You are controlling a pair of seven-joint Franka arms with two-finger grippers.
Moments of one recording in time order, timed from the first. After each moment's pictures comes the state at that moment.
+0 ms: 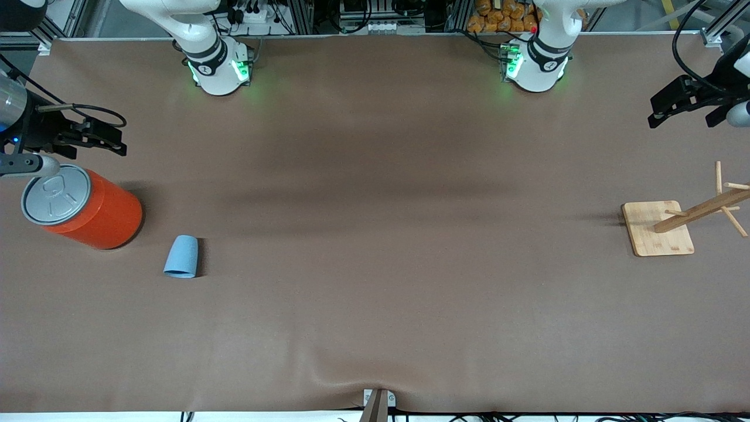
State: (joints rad) left arm 0.05 -0.08 -0.11 -1.53 0.00 1.45 -0.07; right arm 0.01 0.05 0.04 -1.49 0.04 1.41 0.01
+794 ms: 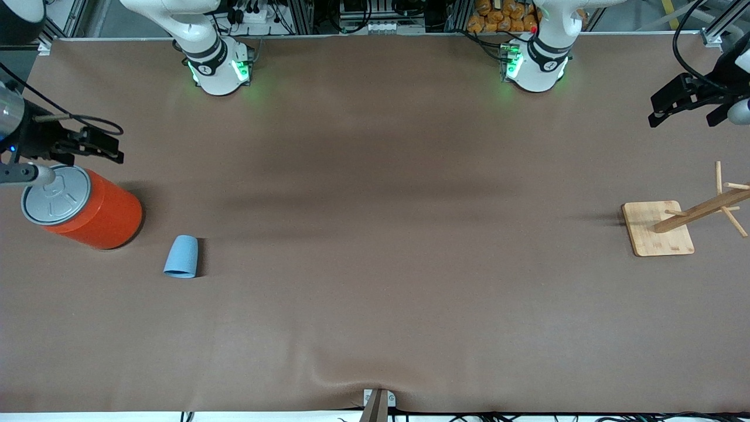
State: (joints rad) left arm 0.05 -0.08 -0.11 -1.52 0.00 1.45 -0.07; right arm -0.01 0.08 0.03 -1.52 0.04 1.49 0.01
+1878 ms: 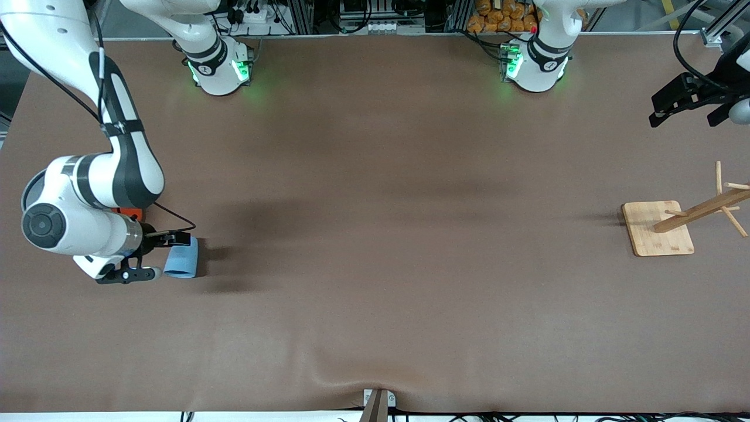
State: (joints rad) left arm 0.05 -0.08 -0.11 -1.52 0.00 1.45 -0.07; right arm -0.01 0.49 0.03 -1.69 -0.01 2.02 -0.11
